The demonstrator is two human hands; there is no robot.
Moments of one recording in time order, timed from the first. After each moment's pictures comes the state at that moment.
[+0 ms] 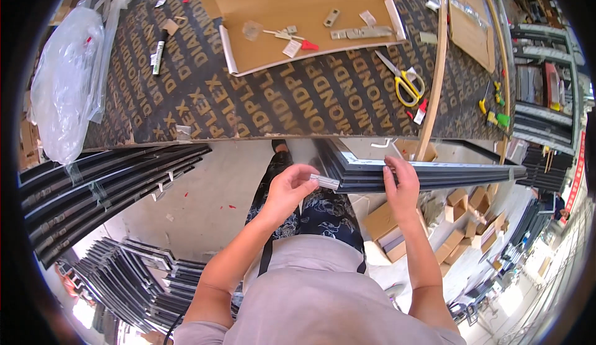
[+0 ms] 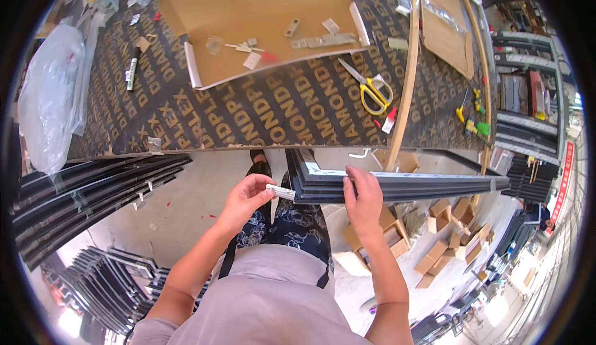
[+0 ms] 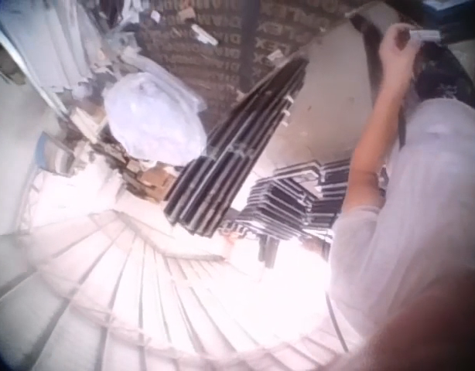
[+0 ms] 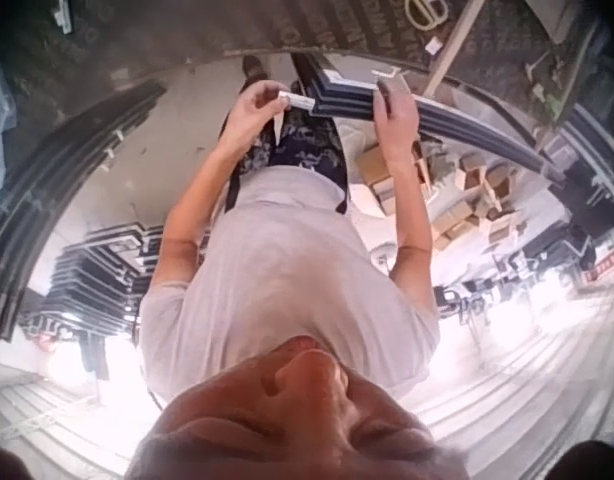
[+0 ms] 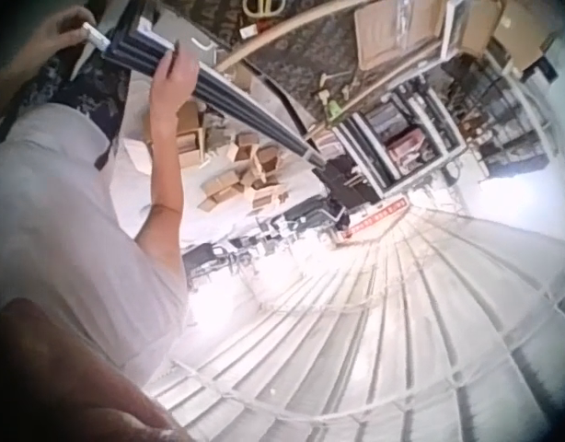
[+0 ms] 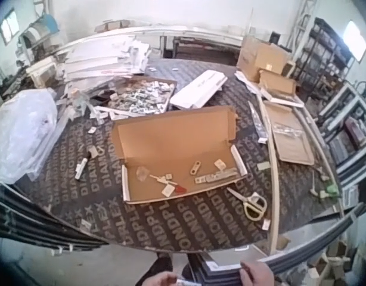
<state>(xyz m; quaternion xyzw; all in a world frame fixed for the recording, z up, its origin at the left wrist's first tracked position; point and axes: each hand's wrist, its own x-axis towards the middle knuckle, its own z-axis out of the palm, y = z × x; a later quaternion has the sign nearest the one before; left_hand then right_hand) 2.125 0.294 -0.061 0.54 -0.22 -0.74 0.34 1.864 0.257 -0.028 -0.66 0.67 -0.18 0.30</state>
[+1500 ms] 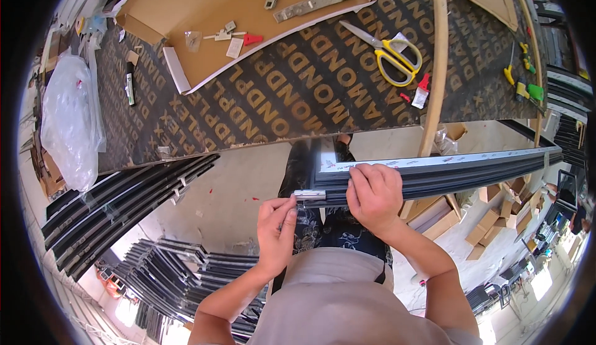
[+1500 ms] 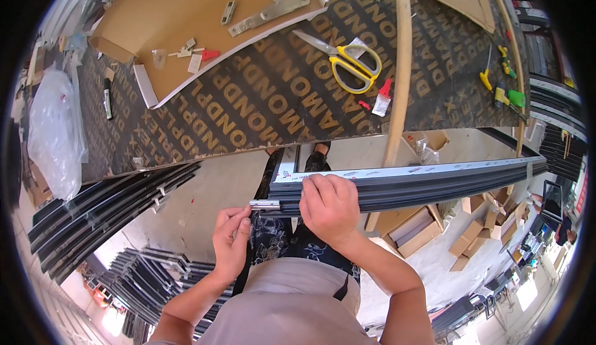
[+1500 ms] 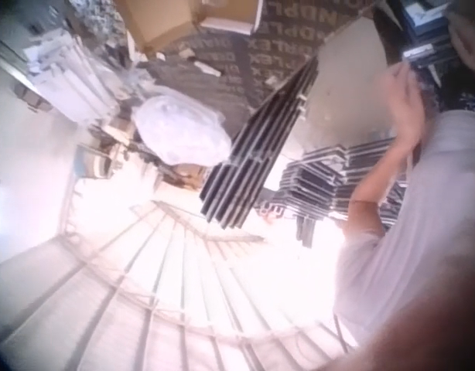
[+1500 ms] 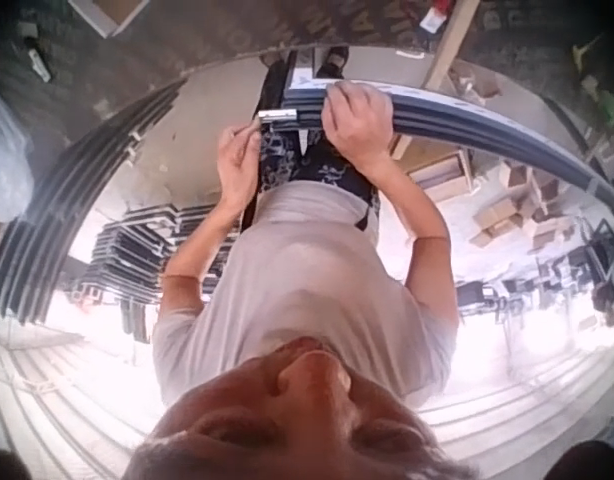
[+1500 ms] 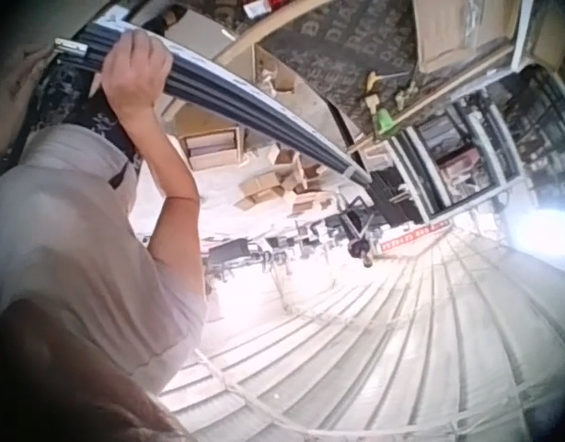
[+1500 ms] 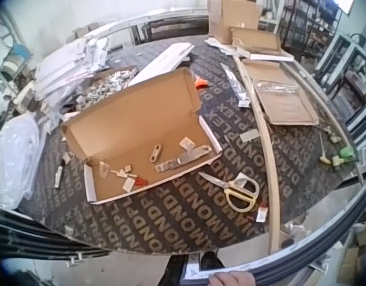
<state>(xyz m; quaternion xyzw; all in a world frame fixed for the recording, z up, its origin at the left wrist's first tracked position) 2.061 0.323 -0.025 0.72 -0.44 -0.48 0.23 1.856 0.263 -0.068 -0.78 0.56 -0.21 0.15</state>
